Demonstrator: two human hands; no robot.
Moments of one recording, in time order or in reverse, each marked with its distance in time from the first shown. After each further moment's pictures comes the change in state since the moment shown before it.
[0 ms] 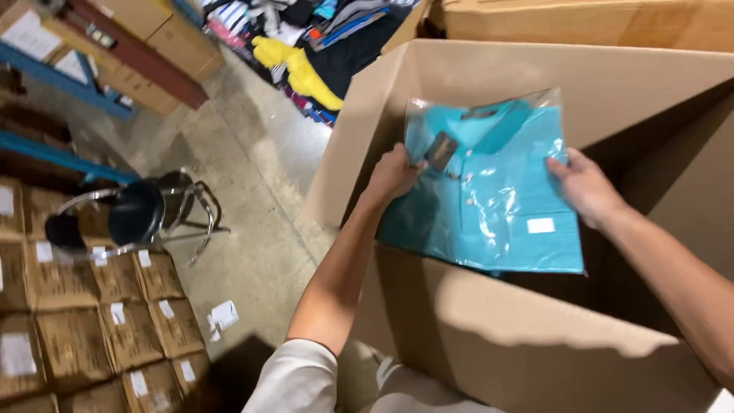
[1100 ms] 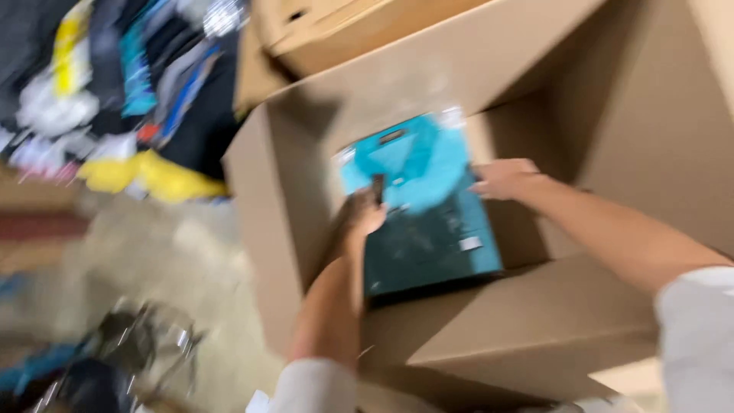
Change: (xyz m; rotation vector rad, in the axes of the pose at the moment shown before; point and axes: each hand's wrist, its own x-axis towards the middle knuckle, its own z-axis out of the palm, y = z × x) left_hand 0.141 -0.082 0.118 0.444 -0.274 0.382; right_hand 0.059 0.089 0.039 -1.227 -0.242 0.356
